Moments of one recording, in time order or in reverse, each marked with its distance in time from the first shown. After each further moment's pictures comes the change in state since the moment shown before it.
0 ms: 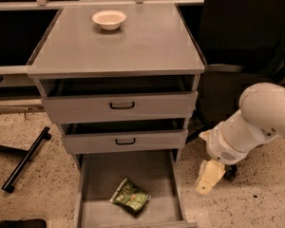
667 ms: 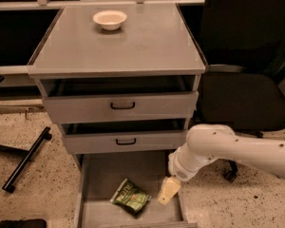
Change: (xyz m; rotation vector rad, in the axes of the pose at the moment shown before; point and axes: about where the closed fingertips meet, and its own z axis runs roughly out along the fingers) arm -0.023 -0.008 0.177 -0.063 -0.022 0.047
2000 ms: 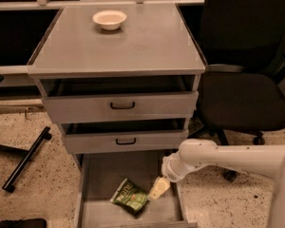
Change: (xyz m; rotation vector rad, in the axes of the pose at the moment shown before) arm 0.007 -0.053 0.108 0.030 -0.095 0.065
